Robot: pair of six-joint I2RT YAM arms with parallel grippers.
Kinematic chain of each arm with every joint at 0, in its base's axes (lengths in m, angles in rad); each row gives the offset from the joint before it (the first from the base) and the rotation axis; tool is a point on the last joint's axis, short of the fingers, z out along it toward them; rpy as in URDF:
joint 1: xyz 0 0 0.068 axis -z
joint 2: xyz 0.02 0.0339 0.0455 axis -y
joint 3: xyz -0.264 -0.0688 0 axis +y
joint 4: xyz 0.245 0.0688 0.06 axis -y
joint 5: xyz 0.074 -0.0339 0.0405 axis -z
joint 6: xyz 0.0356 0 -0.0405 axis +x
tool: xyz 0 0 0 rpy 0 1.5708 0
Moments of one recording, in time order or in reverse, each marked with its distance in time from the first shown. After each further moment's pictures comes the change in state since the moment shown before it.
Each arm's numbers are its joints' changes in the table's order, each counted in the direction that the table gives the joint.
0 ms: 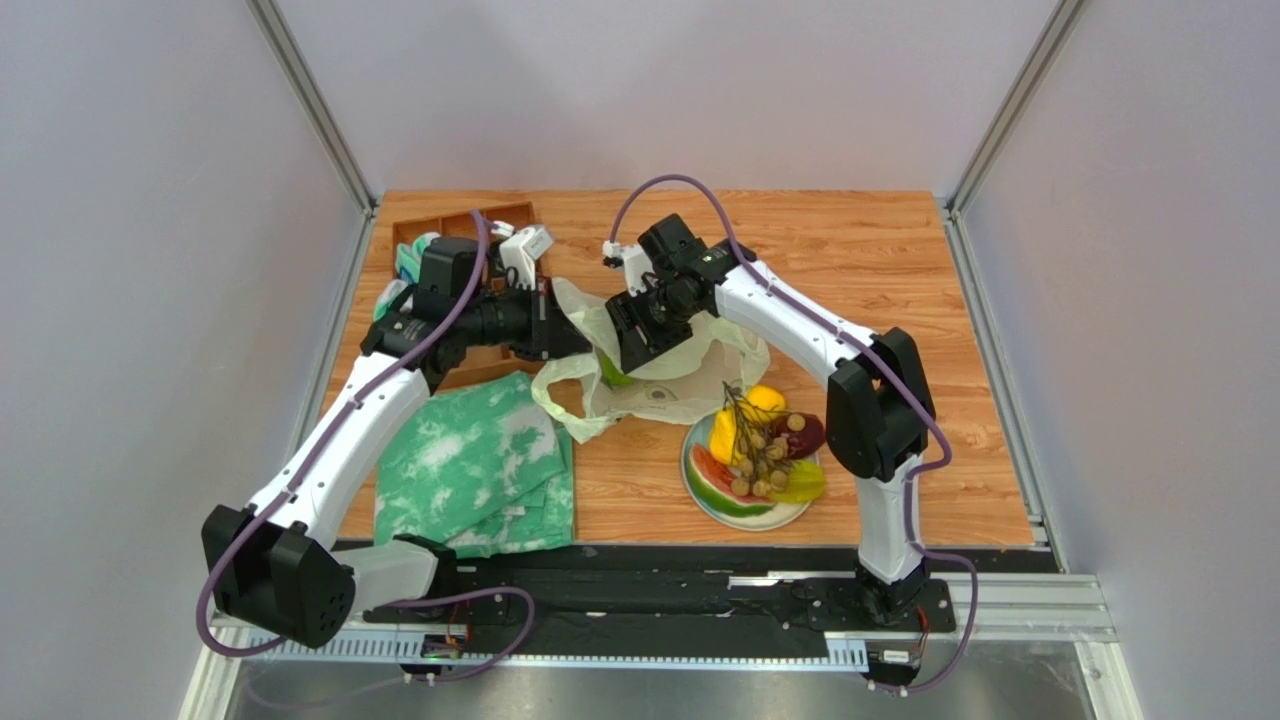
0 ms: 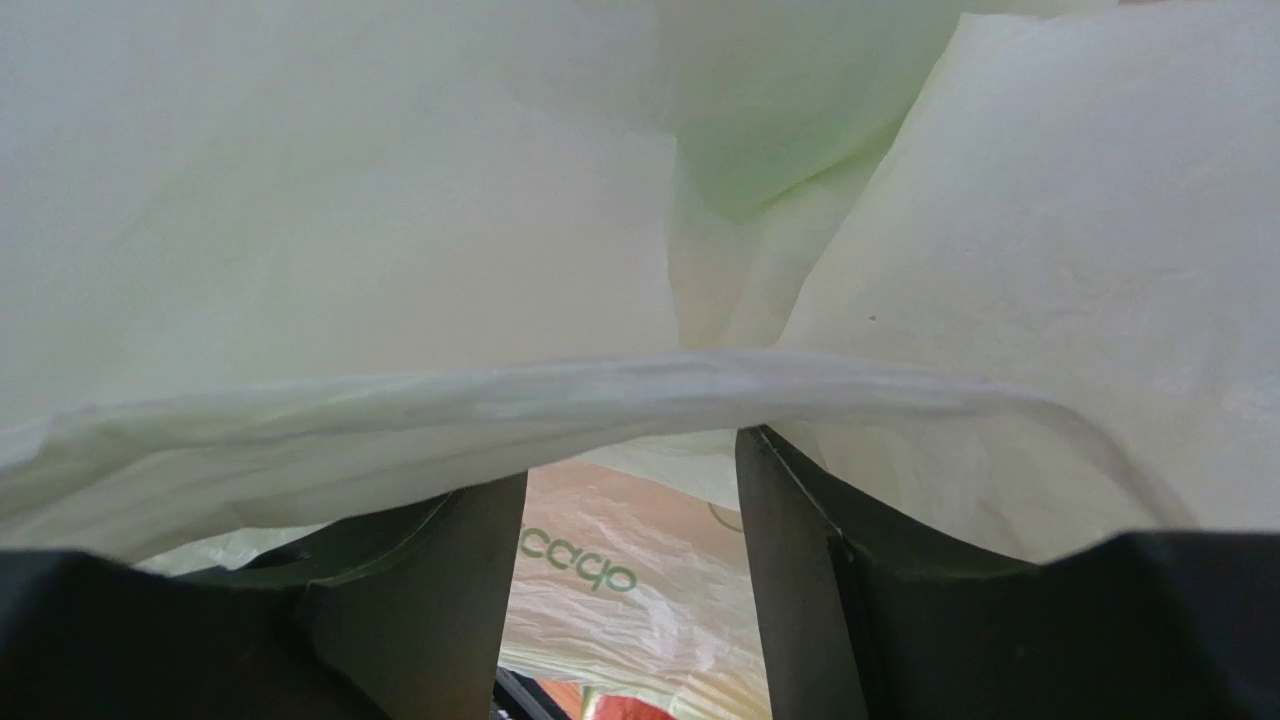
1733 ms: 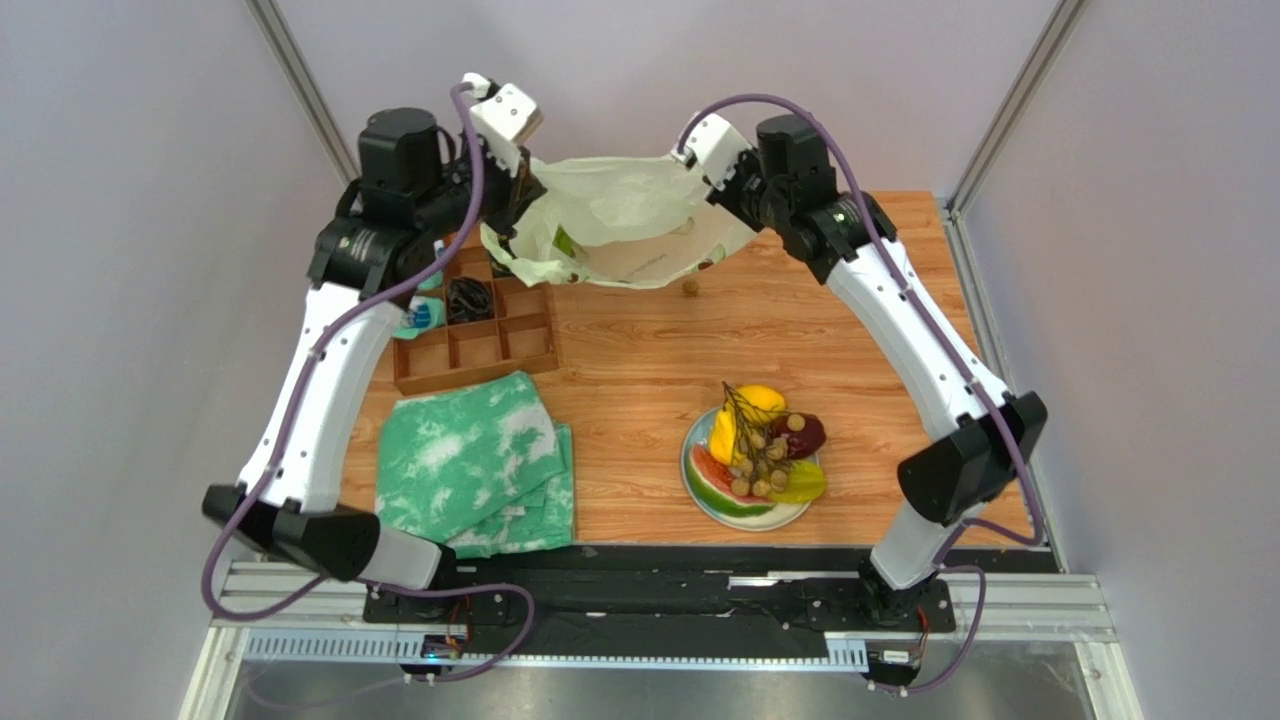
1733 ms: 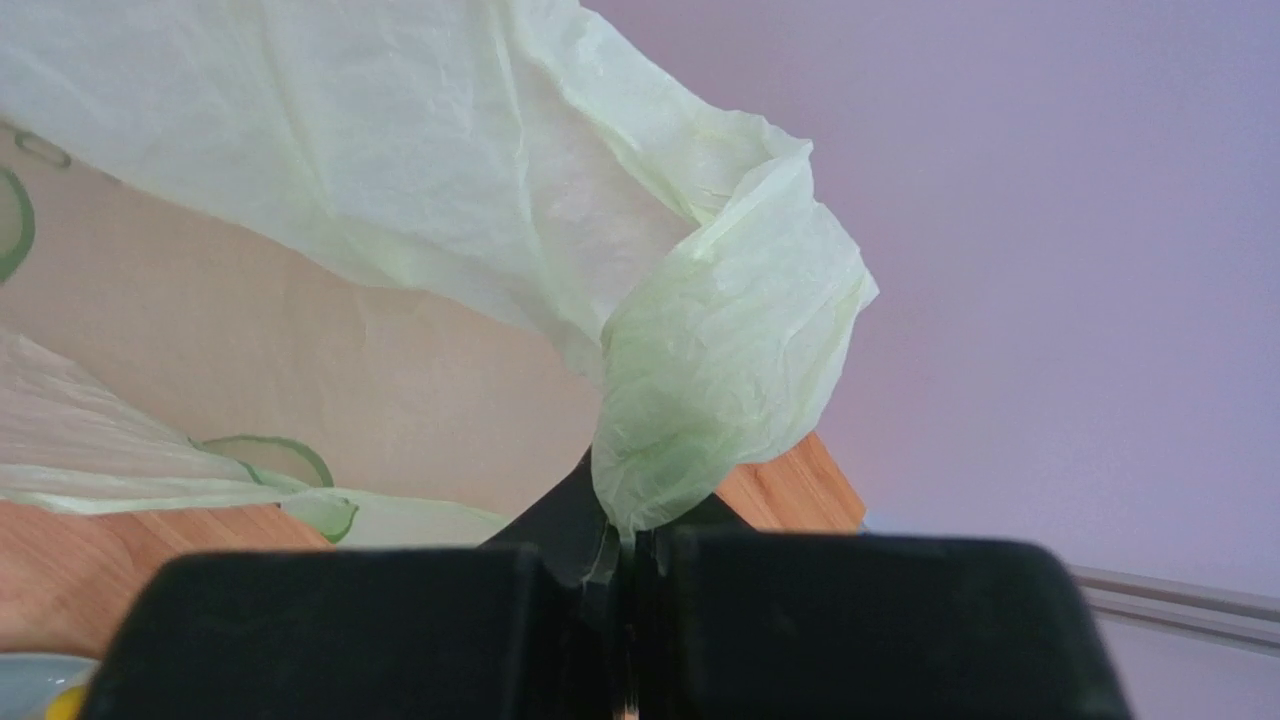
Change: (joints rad) left arm -0.019 -0.253 -0.716 -0.148 -0.322 0.574; right arm 0.180 0.265 -0.162 0.194 0.430 -0.733
